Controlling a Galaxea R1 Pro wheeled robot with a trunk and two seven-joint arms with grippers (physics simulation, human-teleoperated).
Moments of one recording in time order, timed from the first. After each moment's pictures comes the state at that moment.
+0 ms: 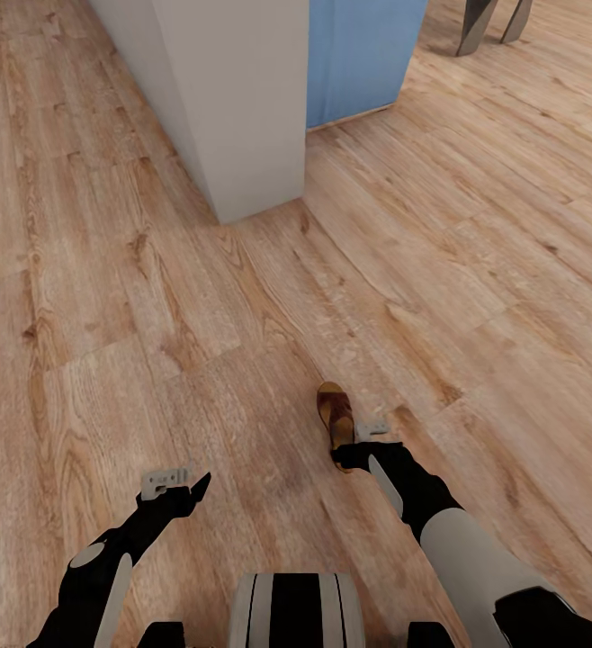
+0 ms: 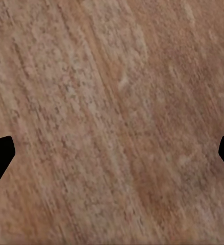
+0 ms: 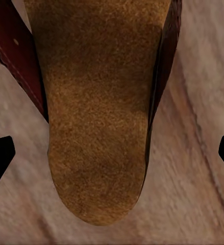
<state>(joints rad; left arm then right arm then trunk) -0.21 -0.08 0.24 -1.39 0.03 0.35 -0.34 -0.81 0.08 0.20 -0.59 -0.15 0.50 0.00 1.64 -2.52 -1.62</state>
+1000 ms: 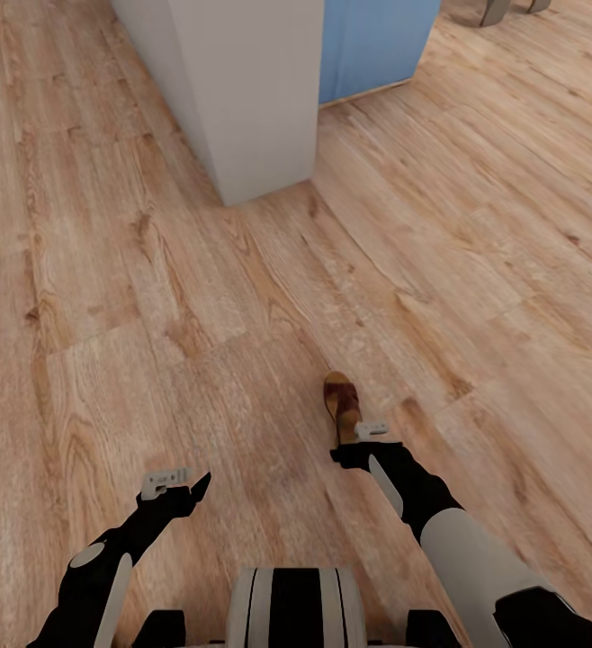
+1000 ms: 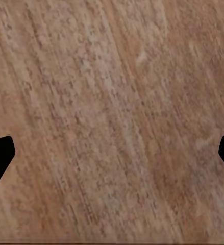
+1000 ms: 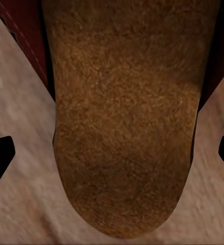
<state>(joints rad) -0.21 -0.08 0.24 -1.39 0.03 0.35 -0.34 -0.81 0.08 0.20 -0.59 -0.16 0.50 0.00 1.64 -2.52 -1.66</state>
